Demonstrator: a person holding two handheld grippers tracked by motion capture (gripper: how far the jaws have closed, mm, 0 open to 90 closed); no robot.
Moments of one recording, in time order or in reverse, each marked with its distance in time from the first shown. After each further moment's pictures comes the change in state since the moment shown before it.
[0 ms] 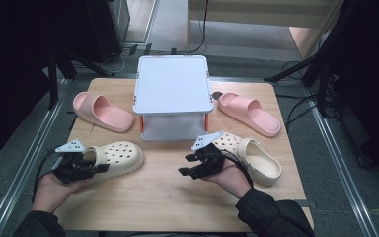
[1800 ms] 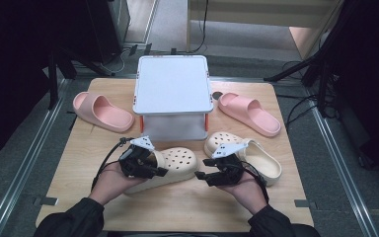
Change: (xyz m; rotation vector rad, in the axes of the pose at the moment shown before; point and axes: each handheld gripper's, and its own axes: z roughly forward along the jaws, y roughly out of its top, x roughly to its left) left arm -0.108 0.084 0.085 0.129 -0.242 0.192; right arm 0.010 -0.038 -0.039 -0.076 -0.129 0.082
